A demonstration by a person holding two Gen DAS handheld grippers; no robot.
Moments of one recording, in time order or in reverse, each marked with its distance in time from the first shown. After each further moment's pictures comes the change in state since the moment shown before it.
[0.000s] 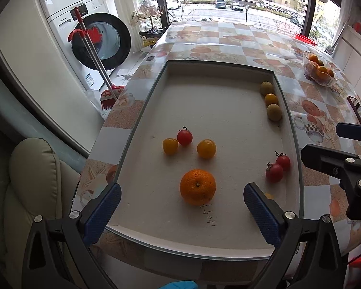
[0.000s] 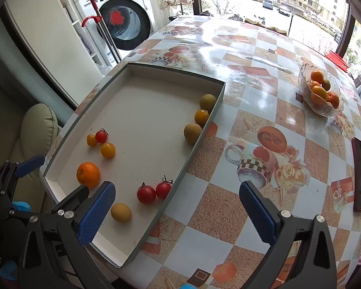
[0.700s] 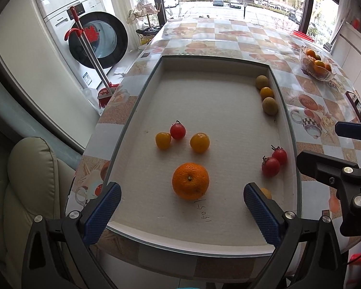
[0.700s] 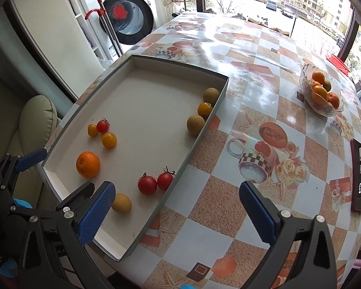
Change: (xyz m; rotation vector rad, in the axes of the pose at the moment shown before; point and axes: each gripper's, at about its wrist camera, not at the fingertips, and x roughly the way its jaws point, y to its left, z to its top) left arm 0.002 -0.005 -0.004 0.018 0.013 -0.008; right arm 0.000 0.005 -0.006 -0.029 0.021 -0.010
